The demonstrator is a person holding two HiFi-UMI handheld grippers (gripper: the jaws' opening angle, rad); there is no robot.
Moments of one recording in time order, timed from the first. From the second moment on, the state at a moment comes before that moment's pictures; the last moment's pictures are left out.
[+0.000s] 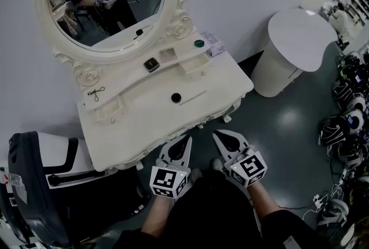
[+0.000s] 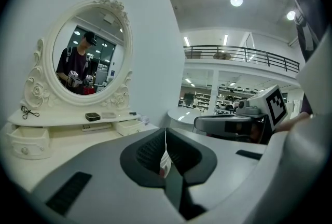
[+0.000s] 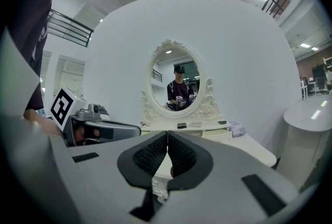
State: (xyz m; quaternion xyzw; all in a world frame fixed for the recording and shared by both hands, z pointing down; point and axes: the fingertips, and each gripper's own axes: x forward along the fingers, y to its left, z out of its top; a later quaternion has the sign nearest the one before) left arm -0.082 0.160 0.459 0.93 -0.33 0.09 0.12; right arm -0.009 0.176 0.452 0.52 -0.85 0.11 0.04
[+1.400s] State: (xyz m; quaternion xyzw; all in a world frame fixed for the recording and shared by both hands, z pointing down) left arm -0.046 -0.006 0.492 0.89 -0.41 0.13 0.14; right arm 0.034 -0.009 0.480 0.44 -0.89 0.15 0.02
